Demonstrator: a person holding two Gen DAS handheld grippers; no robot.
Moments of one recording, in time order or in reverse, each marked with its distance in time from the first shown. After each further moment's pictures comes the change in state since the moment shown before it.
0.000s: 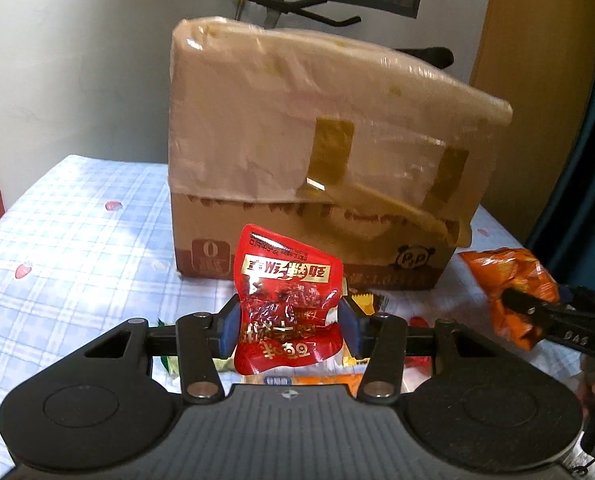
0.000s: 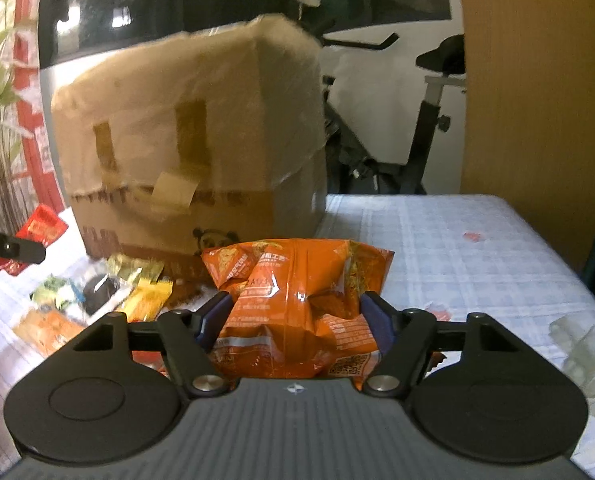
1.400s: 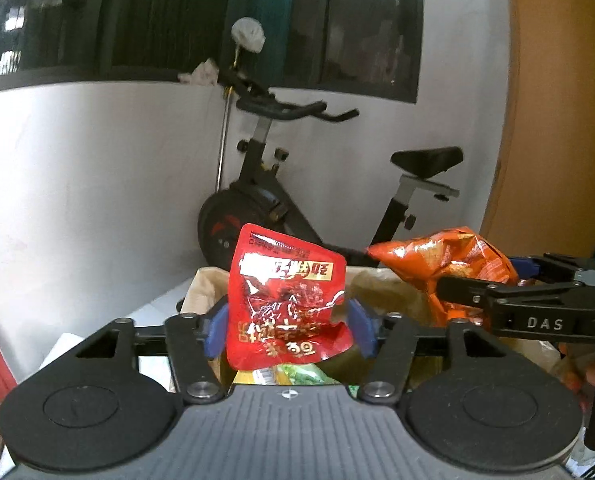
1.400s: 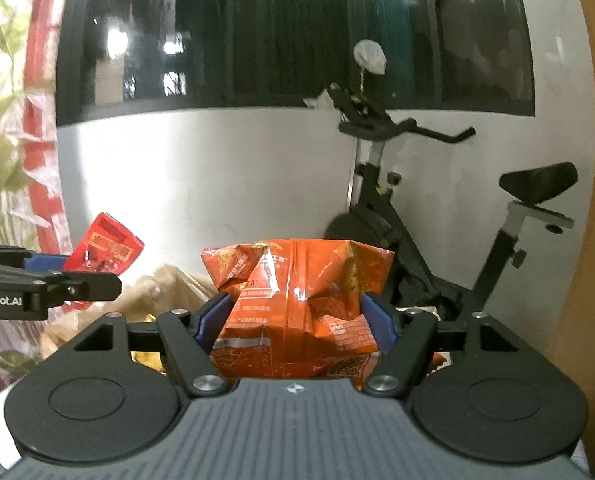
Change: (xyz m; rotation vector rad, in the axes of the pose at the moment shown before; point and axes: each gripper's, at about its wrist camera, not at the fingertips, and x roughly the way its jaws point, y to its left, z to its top) left arm 0.022 0.011 0.202 0.075 -0.208 0.023; right arm 0.110 0.077 0.250 -0.113 -0.087 0.115
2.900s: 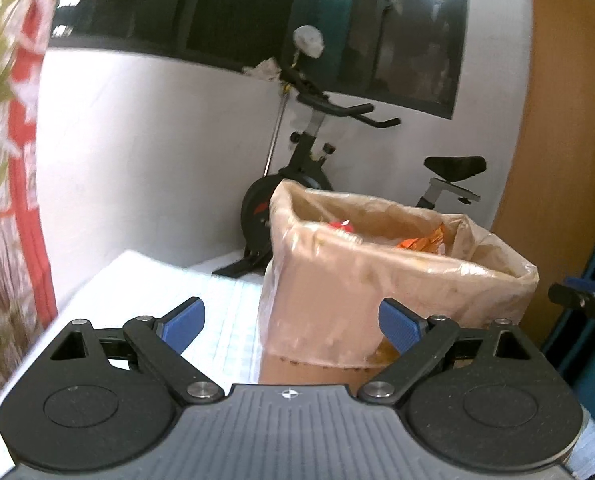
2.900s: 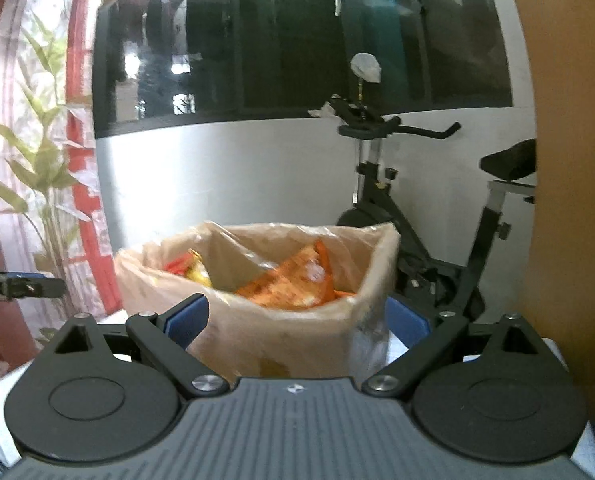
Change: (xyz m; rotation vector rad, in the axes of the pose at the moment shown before) left arm -0.111 0.028 -0.110 -0.156 -0.031 0.094; right arm -0.136 -0.014 -0.098 0.044 -0.078 0.047
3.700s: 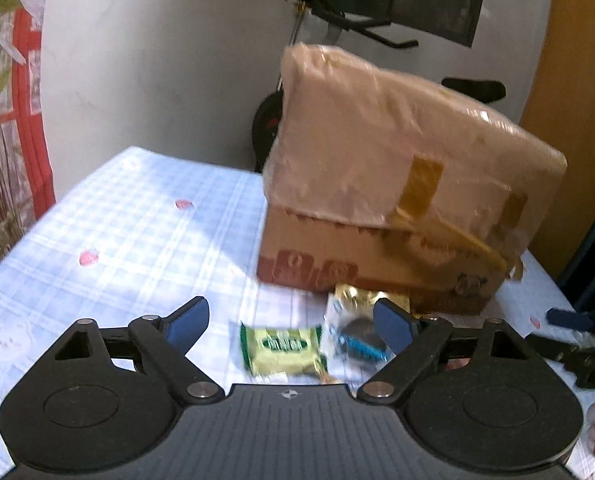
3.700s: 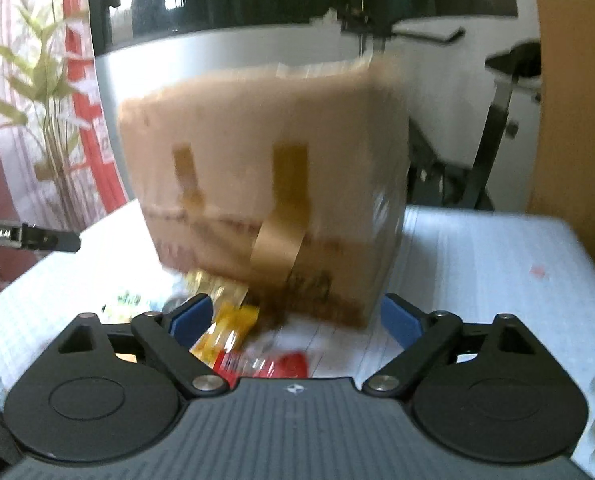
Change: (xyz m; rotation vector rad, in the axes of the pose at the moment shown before) left arm 0.021 -0.002 -0.084 -0.013 0.225 0.020; right arm 0.009 0.019 -0.113 0.029 0.290 0.045
